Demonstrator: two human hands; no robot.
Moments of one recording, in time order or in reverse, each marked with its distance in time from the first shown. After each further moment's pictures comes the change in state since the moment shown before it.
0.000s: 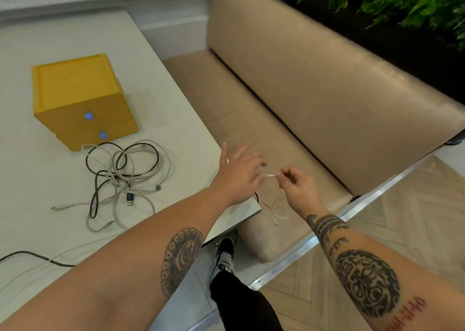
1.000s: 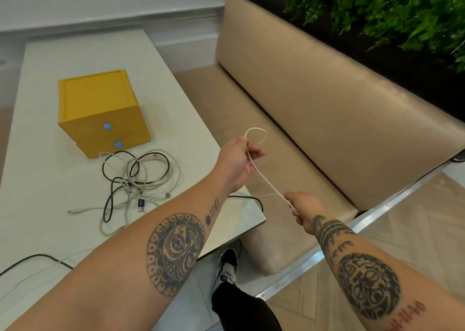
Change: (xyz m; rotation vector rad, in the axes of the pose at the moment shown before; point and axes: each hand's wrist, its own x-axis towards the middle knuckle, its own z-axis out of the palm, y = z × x) left_hand 0.023 0.036 -0.077 -1.702 0.262 -0.672; right_hand 0.010 0.007 0.002 0.195 0.012 0.655
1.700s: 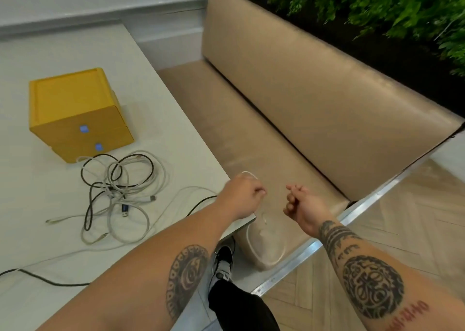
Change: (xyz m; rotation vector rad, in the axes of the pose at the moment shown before) left_hand 0.016 -0.087 -0.034 1.628 -0.314 0.396; right_hand 0.012 0.022 -0.028 0.481 -0.245 -0.051
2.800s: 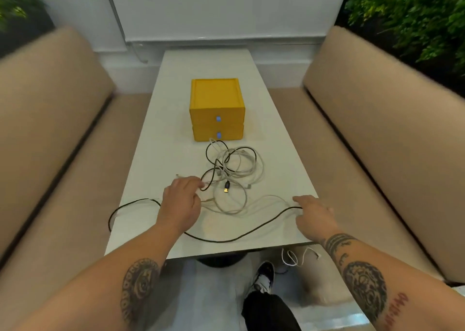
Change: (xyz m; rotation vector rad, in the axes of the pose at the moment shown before) left_hand -0.270 -0.184 -0.091 0.192 0.626 -0.500; right_hand -0.039 0.042 0.160 -1.750 -0.233 -0.518
